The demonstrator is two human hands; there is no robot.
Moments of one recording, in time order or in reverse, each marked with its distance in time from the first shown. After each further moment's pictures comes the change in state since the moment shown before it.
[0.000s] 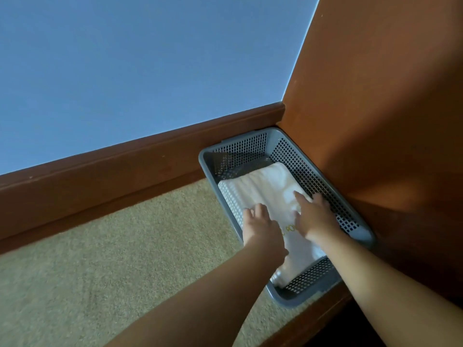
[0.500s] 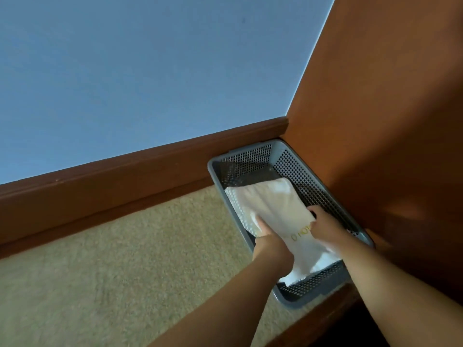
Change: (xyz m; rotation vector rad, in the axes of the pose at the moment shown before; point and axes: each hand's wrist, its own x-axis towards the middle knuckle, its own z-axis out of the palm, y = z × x) left_hand -0.026 0.017 0.001 -0.882 -0.169 -0.227; right_hand 0.000 0.027 -0.012 0.370 -0.064 0.015
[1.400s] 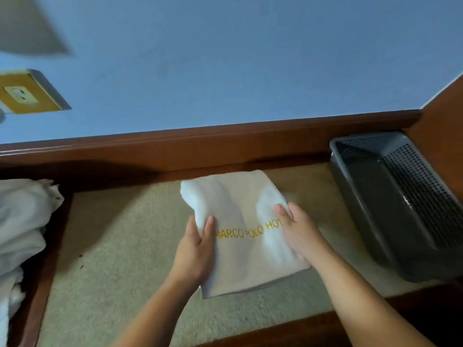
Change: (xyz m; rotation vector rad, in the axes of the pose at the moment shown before) left_hand -0.227 -0.414 -0.100 -0.895 0.673 -0.121; right_hand -0.253 -0.289 0.206 0.330 -0.150 -0.344
